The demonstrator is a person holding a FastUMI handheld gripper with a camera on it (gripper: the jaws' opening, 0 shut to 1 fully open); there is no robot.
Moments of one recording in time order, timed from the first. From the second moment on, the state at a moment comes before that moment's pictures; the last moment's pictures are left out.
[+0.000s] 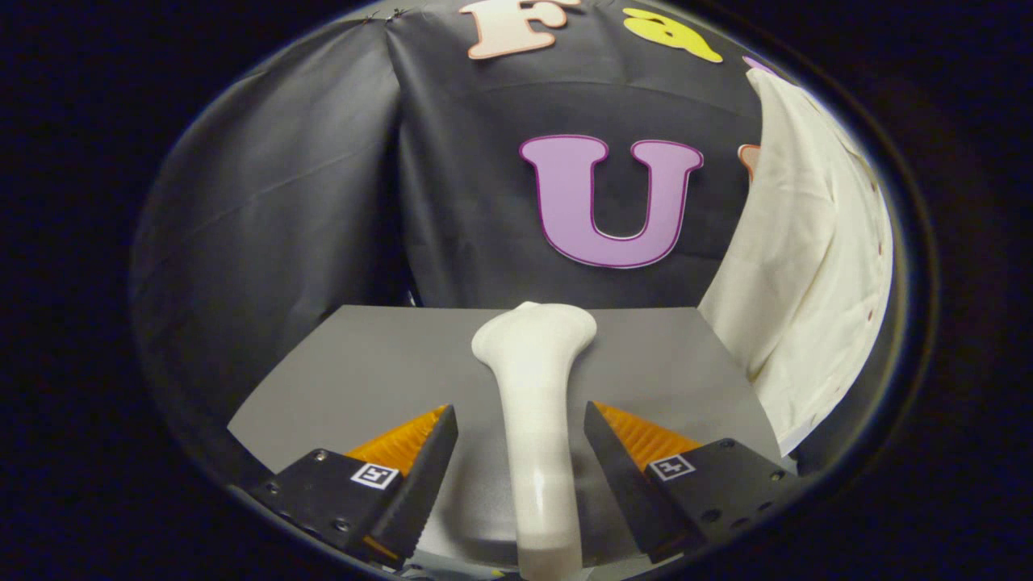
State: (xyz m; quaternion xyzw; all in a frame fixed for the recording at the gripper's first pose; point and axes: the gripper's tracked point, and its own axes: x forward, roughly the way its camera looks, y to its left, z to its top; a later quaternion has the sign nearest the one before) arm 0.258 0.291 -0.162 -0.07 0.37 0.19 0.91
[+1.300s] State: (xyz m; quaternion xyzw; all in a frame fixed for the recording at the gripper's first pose) arm 0.252 0.238 0.000 0.11 0.13 0.29 0.94
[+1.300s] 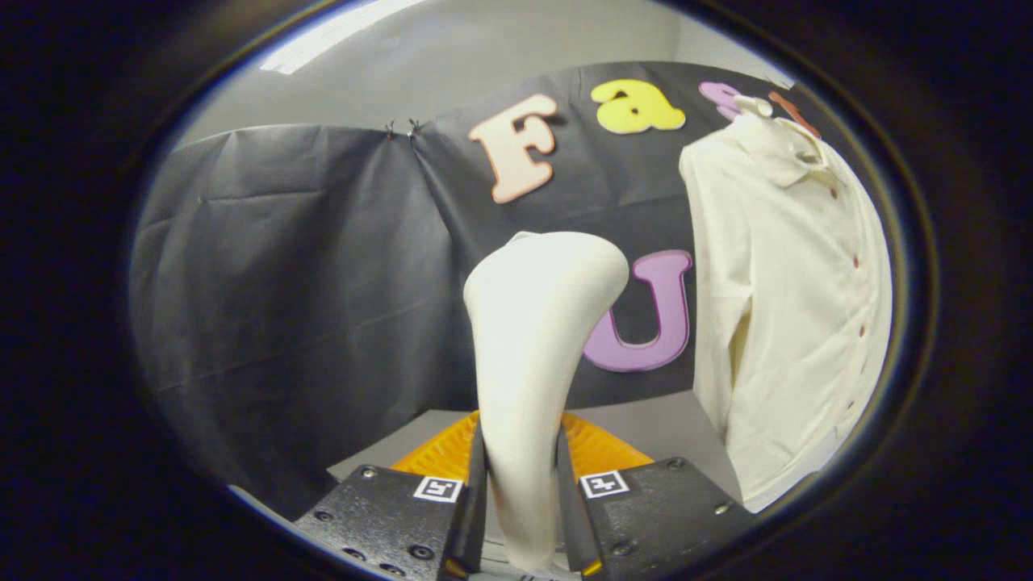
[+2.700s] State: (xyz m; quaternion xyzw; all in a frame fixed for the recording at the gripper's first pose) arm 0.357 0.019 0.005 0.06 0.11 0.07 0.99
